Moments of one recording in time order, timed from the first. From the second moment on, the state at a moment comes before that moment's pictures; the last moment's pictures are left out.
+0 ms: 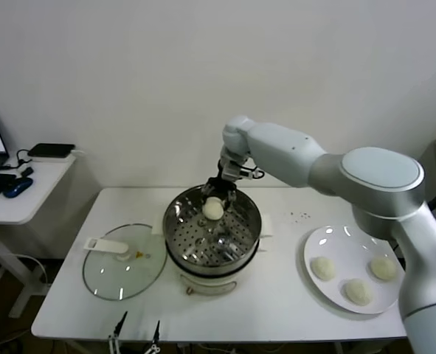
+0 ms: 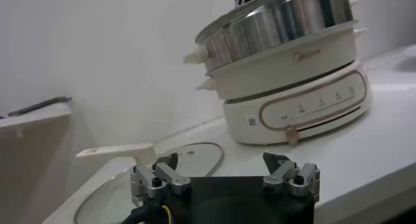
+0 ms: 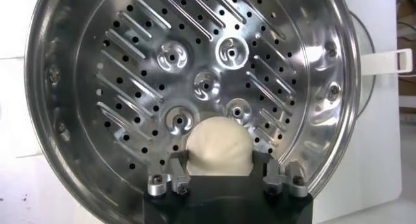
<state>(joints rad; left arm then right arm) 1.76 -1.49 -0.59 -1.61 0.29 -0.64 -0.04 0.50 1.48 -1.37 0.69 0.04 0.82 -1.00</state>
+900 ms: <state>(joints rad) 1.78 -1.50 -0.59 -1.61 0.32 -0.65 -0.05 0.87 1.16 -1.82 1.06 0.50 0.80 -0.89</state>
